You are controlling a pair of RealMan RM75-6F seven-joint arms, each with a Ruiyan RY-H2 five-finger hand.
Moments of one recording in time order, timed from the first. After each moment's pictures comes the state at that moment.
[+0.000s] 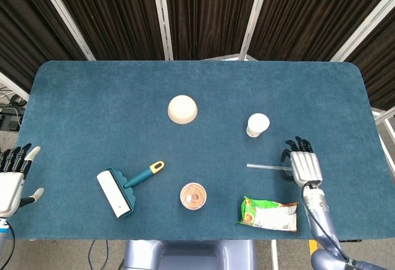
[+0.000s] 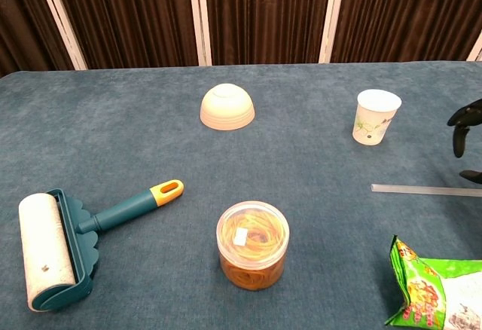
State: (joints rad) left arm -0.09 -1.13 -0.03 -1.64 1.46 1.45 0.20; right arm 0.38 -1.46 0.20 -1.57 -1.06 1.15 -0.46
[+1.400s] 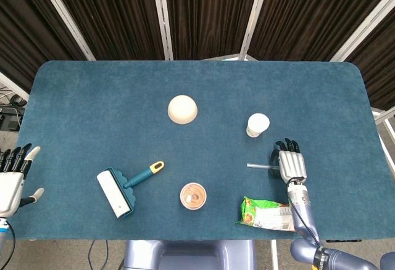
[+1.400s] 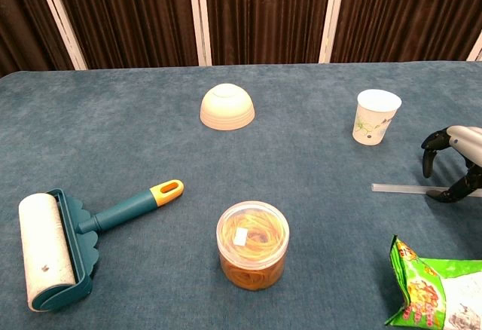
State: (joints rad) left arm -0.09 -1.13 -0.03 -1.65 1.45 1.45 0.19; right arm 0.44 -1.67 0.21 -1.31 -1.00 1.11 -0.40
